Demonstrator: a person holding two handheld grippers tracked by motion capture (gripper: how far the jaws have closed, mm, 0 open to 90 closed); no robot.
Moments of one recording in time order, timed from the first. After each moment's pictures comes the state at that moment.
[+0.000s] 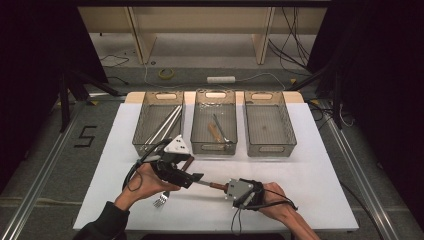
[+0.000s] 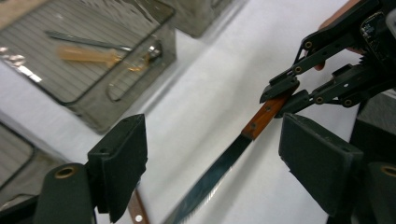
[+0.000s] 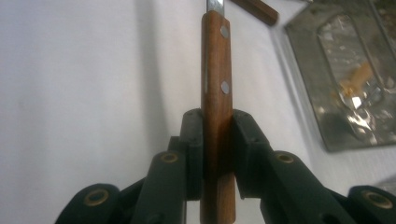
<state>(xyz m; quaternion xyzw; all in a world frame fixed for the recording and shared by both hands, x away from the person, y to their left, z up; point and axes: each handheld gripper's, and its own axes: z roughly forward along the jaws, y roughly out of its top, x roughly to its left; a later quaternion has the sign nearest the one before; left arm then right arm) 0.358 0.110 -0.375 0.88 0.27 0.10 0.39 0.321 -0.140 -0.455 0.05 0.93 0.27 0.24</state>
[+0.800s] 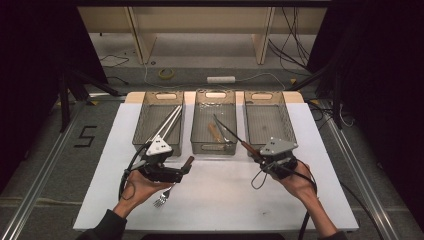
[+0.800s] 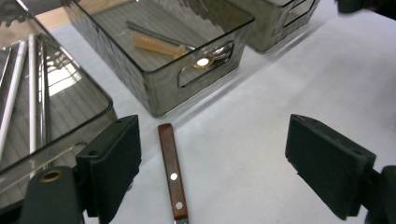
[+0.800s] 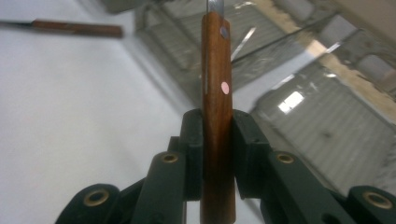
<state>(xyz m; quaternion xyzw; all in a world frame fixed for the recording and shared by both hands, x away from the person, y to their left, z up) 0.359 0.143 -0.405 0.81 0.37 0.15 0.42 0.374 -0.213 -0.404 0.27 0.86 0.34 0.25</state>
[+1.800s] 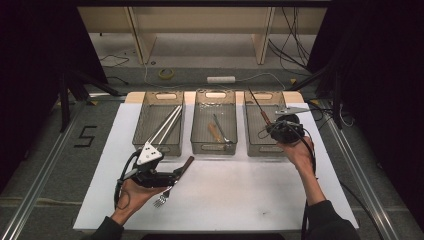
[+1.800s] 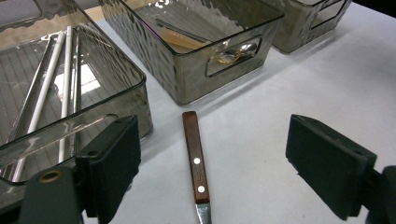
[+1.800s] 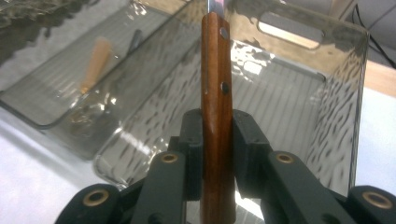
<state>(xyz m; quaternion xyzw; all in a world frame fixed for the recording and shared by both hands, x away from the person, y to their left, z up) 0.348 0.161 -0.422 0.78 0.40 0.19 0.44 0.463 -0.247 -0.395 0.46 0.78 0.33 0.25</state>
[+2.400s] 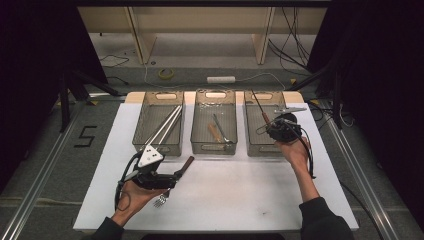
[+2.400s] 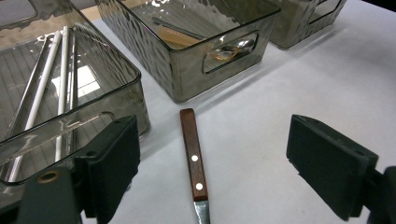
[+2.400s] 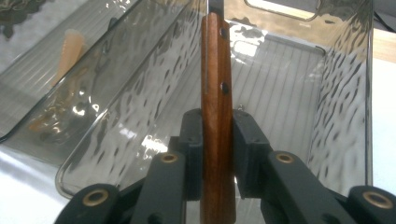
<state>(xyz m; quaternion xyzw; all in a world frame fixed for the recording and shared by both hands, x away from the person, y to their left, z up) 0.346 0.160 -0.425 0.79 0.39 0.19 0.43 0.478 -0.247 -0.410 0.51 0.77 0.31 0.23</state>
